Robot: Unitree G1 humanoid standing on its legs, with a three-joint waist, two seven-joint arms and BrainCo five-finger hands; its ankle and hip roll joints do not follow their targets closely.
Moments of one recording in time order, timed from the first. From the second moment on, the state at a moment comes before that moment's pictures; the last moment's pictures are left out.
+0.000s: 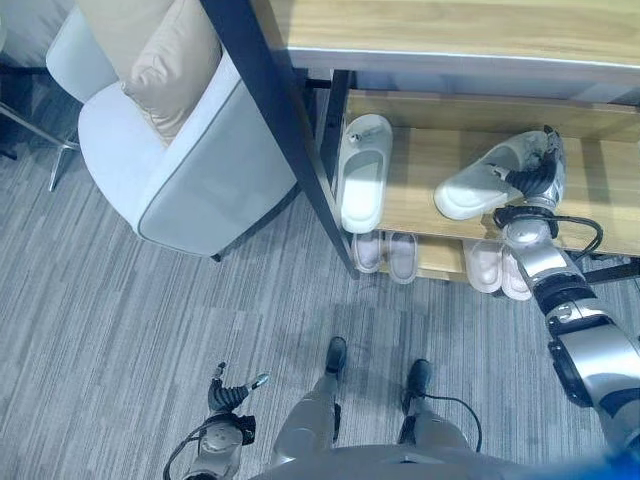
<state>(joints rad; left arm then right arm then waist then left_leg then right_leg) 0.06 0.24 -0.16 1.05 -0.21 -0.30 0.40 -0.77 -0.50 0.24 0.94 -0.07 -0.12 -0.67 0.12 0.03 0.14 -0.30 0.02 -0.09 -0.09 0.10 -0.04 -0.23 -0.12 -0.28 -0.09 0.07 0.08</state>
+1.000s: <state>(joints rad) 0.05 0.25 -0.16 1.07 -0.21 -0.30 0.39 -0.78 -0.65 0.45 0.63 -0.12 -0.21 -0.51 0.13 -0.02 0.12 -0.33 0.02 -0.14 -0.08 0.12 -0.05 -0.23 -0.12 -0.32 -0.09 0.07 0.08</state>
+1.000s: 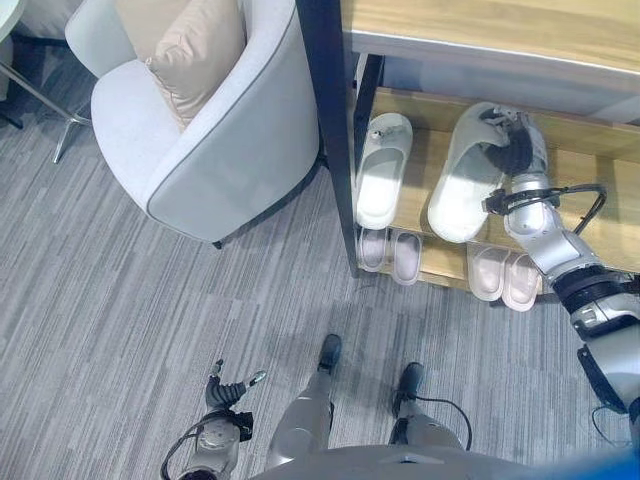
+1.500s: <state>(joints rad) 0.02 0.26 -0.16 1.06 -0.23 -0.30 0.37 -0.78 -0.63 0.48 0.74 -0.12 -0.20 -0.47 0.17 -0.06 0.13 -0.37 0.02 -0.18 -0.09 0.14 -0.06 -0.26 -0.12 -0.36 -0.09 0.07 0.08</state>
